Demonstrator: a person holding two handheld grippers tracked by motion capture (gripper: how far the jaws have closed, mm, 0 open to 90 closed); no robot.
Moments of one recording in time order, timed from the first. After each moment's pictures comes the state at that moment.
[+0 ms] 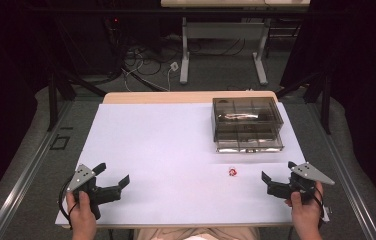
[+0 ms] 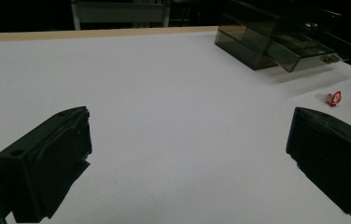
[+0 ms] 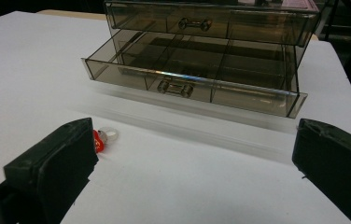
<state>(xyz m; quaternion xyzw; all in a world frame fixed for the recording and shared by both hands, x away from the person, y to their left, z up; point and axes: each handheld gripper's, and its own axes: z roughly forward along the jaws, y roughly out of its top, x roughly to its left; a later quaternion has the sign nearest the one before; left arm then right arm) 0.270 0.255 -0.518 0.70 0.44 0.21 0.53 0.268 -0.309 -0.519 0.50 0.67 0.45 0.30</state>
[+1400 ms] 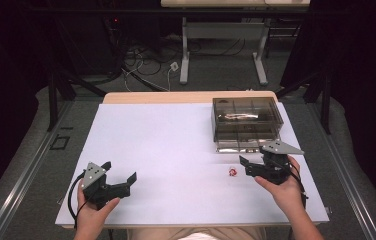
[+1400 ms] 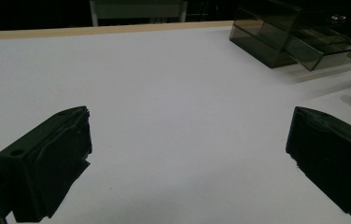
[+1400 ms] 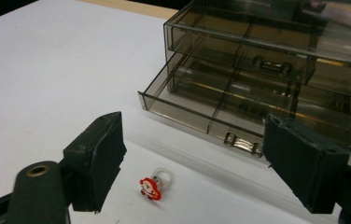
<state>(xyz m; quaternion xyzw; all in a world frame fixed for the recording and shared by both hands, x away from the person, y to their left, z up) 0.275 0.232 -0.519 0.69 0.46 0.24 0.50 0.312 -0.247 -0.477 0.47 0.73 0.43 0.26</state>
